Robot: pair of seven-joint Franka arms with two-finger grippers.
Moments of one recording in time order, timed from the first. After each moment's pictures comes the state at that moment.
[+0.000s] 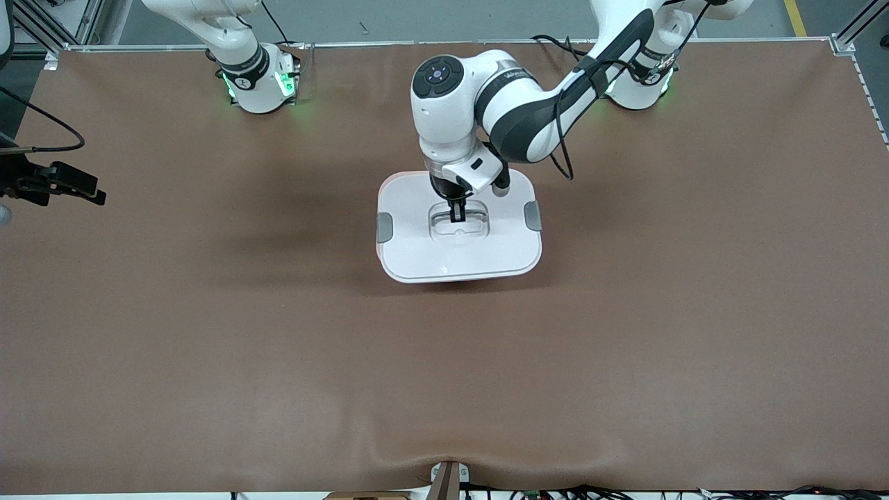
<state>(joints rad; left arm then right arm) -0.44 0.54 -0.55 -1.51 0.44 1.96 -2.71 0.00 0.03 -0.11 -1.62 0.03 1.57 -0.11</state>
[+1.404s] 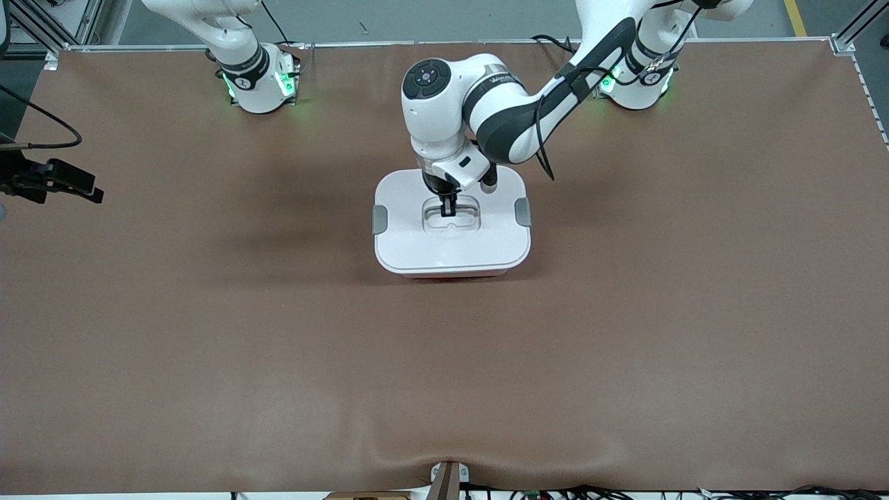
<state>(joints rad) -0.47 0.56 -0.54 -1.54 0.44 2.00 -2.73 0.00 0.02 -0.12 -1.61 0.03 1.55 -0.09</state>
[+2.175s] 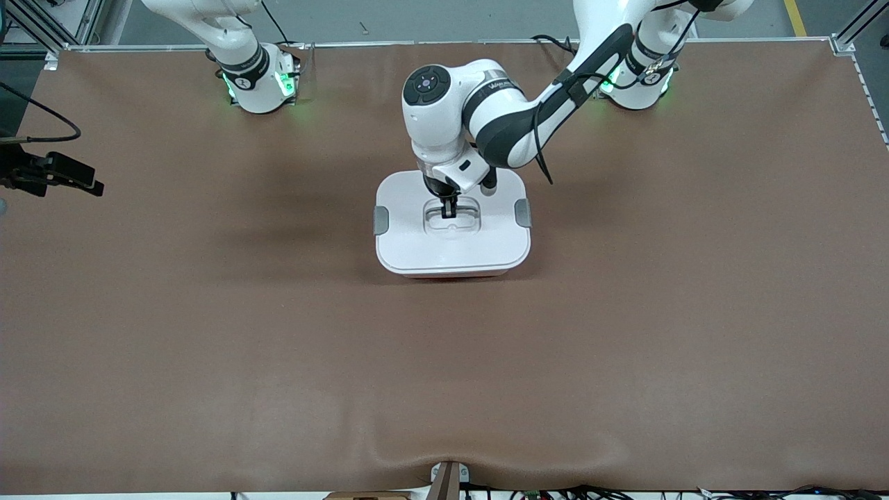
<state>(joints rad) -0.47 0.57 -0.54 -1.55 0.44 2.00 -2.73 0.00 0.02 -0.11 -1.59 0.03 1.51 -0.09</state>
